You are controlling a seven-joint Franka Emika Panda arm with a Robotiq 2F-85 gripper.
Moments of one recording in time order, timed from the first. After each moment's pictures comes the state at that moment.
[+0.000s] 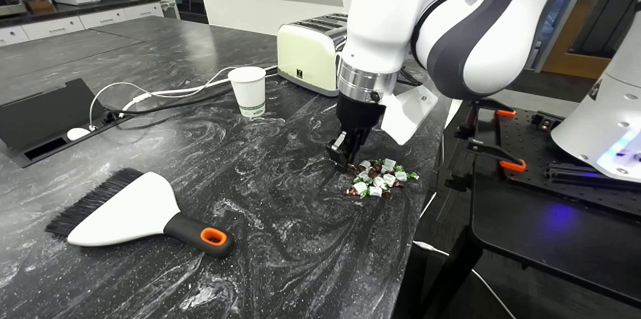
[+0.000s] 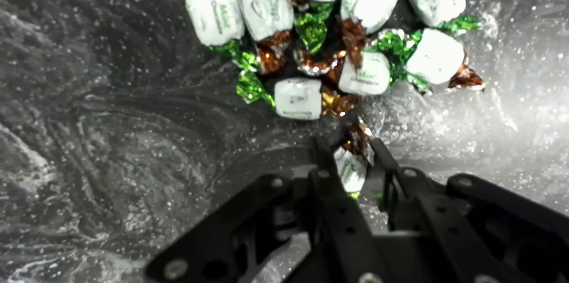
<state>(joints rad) 0.71 0.45 -0.19 -2.49 -0.01 3.06 0.70</state>
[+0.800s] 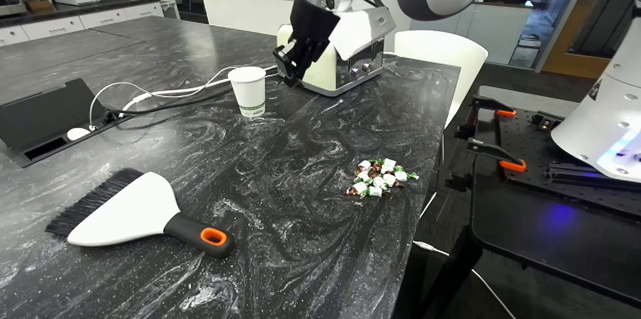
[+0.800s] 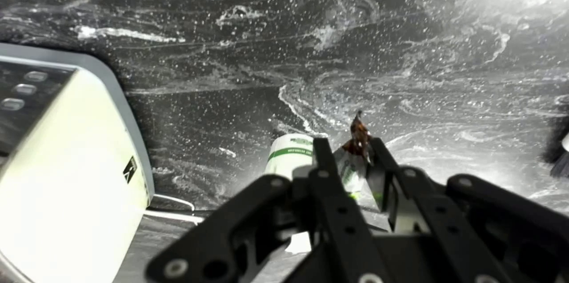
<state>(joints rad) 1.27 0.38 -0.89 -2.38 -0.22 2.98 0.83</state>
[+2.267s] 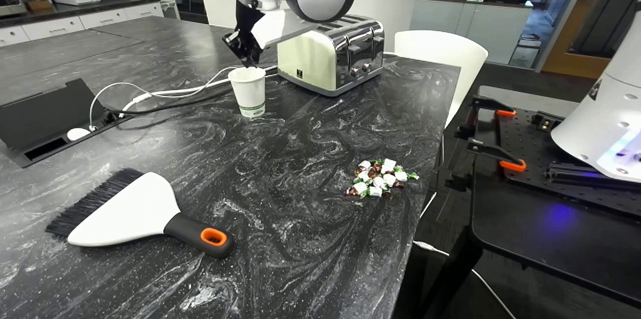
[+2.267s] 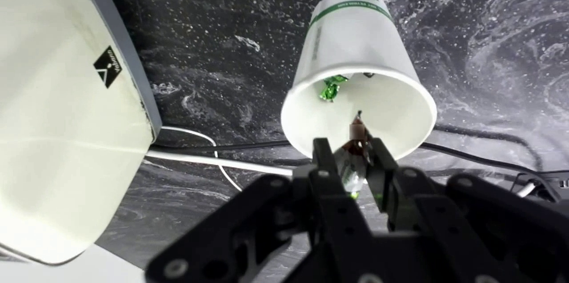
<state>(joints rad) 0.68 0.66 -0.52 -1.87 -0.22 2.85 0.80</state>
